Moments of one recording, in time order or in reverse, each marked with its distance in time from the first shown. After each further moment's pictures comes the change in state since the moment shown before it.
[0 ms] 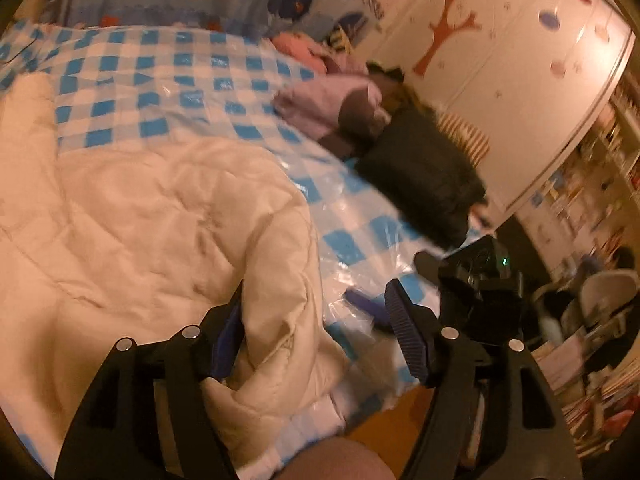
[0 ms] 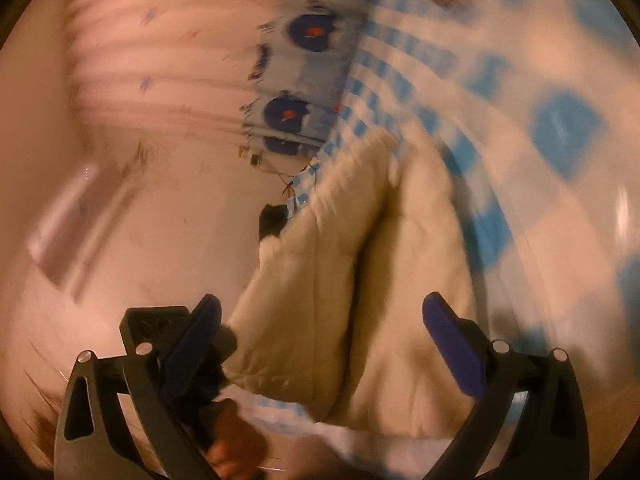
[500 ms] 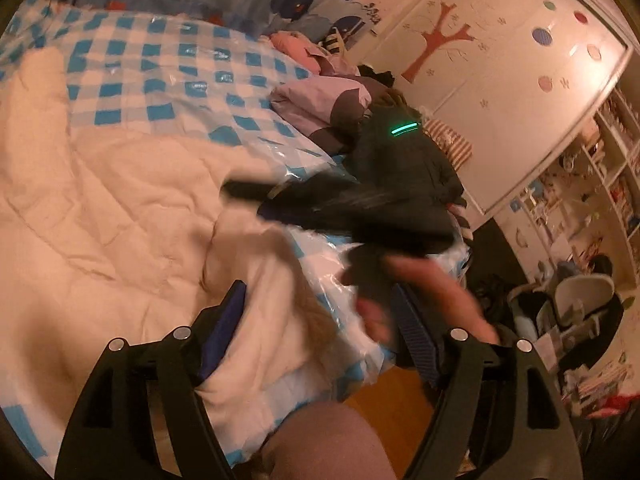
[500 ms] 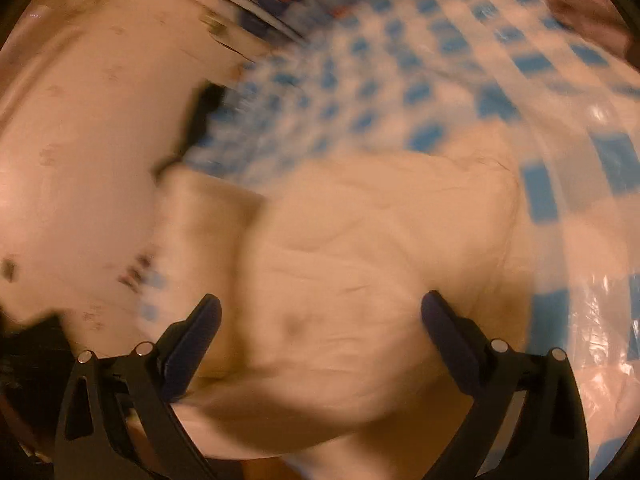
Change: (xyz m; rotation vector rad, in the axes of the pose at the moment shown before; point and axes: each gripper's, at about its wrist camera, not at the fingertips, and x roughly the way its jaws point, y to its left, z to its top) left arm -0.033 0.011 -0.023 -0.019 0.023 -0.064; right arm 0.144 0.028 0.024 -0.275 0.415 -0.379
